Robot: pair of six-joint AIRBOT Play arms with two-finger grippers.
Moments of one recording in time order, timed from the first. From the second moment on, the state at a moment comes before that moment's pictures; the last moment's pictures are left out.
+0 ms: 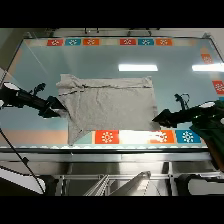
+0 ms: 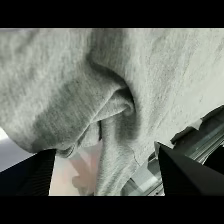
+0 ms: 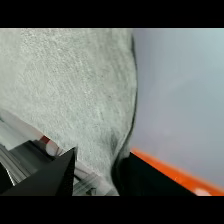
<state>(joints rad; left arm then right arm) 0.33 -1.82 1.30 0.91 -1.49 -1.19 -0.25 -1.56 0.75 -0.64 1.18 0.96</state>
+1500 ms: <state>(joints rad) 0.84 -1.07 1.49 -0.17 -1.76 -0.96 -0.66 -0.71 1.15 -0.06 1.40 0.93</state>
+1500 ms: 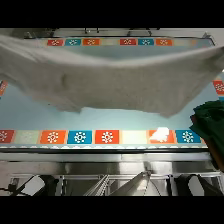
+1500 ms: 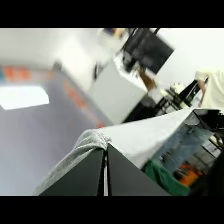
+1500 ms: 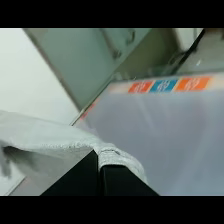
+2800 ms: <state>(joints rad) 0.39 -2.08 2.03 0.54 -1.63 -1.10 -0.29 -1.67 1.12 -0.05 1.01 0.68</state>
